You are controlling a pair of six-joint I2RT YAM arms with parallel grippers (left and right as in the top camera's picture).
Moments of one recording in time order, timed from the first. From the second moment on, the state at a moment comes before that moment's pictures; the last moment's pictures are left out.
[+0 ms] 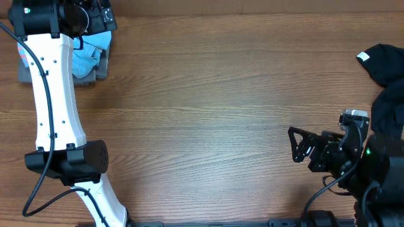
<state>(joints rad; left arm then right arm) 0.09 2.05 2.49 -1.35 -0.01 -0.18 0.02 0.64 1.03 -1.00 -0.30 0.28</state>
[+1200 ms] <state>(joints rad) 0.09 2.05 2.49 -1.35 -0.01 -0.18 0.01 0.01 0.02 -0.02 -0.23 0.10</state>
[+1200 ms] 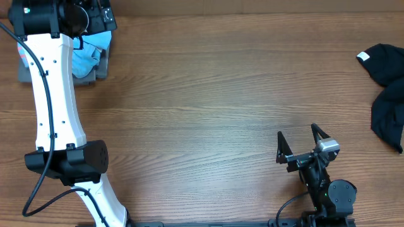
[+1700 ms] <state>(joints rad) 0.09 2.05 2.49 -1.35 -0.01 -0.18 0.01 0.01 0.02 -0.02 -0.19 0.10</state>
